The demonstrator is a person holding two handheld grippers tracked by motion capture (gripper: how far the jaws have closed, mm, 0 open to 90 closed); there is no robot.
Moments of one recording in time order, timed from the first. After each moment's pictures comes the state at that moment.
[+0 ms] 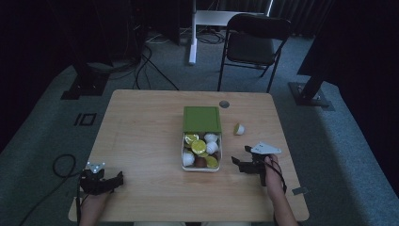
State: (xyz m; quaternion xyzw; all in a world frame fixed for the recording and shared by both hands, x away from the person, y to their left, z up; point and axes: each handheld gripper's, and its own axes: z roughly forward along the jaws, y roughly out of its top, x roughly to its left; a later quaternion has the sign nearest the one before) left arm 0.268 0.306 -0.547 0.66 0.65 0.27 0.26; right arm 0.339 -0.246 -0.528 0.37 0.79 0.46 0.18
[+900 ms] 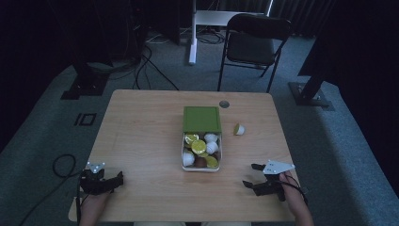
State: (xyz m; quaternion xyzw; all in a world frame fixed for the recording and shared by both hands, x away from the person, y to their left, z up) left arm 0.268 0.306 -0.547 0.66 0.65 0.27 0.26; right arm 0.290 -0.289 -0.534 0.28 0.84 0.44 0.13
